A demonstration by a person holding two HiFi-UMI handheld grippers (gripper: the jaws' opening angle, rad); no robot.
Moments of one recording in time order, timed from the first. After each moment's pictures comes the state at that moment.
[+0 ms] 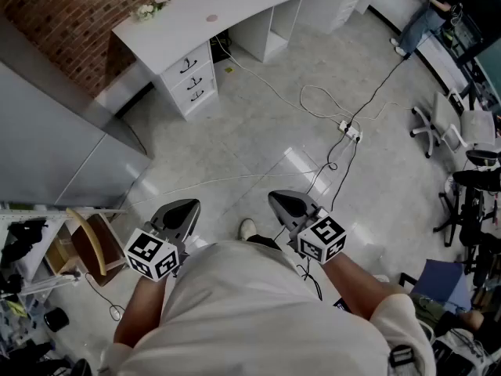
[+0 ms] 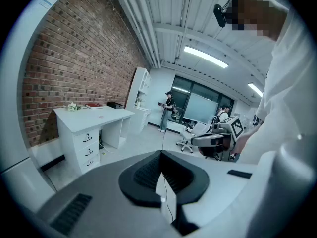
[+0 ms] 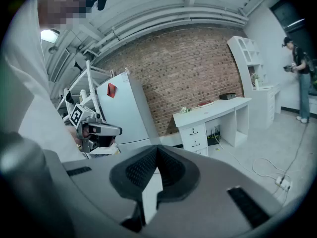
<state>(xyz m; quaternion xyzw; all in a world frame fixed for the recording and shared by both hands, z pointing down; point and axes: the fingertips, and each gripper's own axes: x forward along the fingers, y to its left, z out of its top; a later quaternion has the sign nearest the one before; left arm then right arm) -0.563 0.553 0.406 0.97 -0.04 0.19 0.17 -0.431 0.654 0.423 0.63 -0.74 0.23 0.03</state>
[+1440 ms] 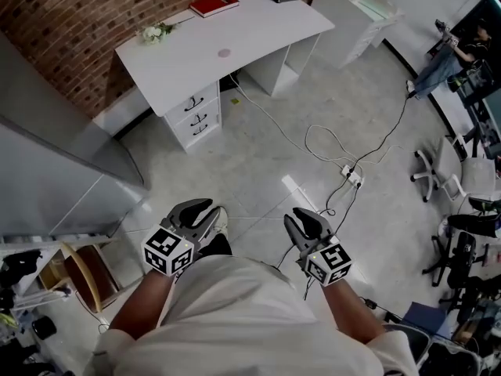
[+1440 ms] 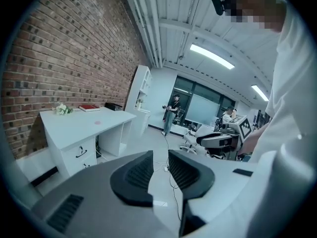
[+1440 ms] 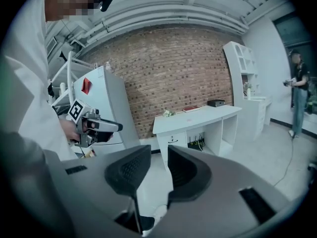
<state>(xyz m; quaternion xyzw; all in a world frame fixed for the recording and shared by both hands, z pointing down) -0.408 0.405 0.437 0.97 -0.01 0.19 0.17 -0.282 0.536 0.444 0.69 -0.69 0.21 0.07</state>
